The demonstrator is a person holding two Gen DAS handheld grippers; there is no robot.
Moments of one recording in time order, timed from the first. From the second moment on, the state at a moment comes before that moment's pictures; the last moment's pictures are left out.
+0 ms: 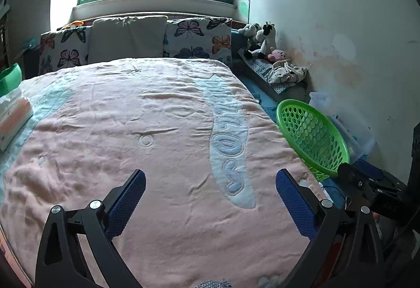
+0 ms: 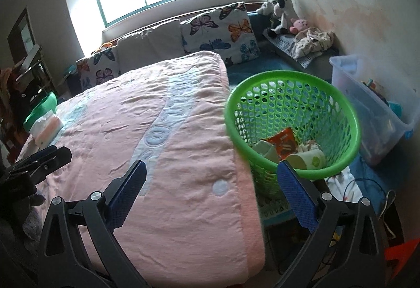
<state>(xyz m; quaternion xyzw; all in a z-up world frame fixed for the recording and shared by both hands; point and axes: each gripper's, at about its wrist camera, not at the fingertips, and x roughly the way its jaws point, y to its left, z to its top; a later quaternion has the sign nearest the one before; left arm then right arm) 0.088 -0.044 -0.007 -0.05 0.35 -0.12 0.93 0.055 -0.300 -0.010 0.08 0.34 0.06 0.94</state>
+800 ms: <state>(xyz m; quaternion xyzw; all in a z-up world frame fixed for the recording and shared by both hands) 0.056 0.007 -0.008 -0.07 0.34 -0.04 0.94 0.052 -0.253 -0.006 0.05 0.33 0.11 0.94</state>
